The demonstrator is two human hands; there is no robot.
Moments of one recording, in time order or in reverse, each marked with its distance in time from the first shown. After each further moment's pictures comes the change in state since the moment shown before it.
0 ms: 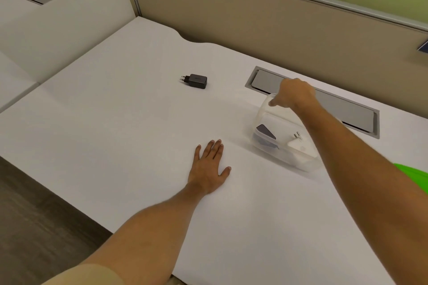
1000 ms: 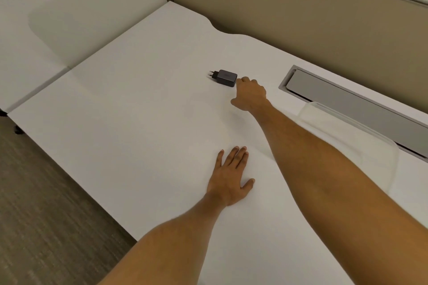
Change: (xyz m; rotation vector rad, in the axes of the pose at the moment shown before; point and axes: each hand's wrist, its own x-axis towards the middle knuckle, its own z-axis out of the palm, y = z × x) left_hand 0.002 0.000 -0.002 -0.030 -0.042 -0.001; right_hand 0.053 -0.179 0.061 0.068 0.037 -0.435
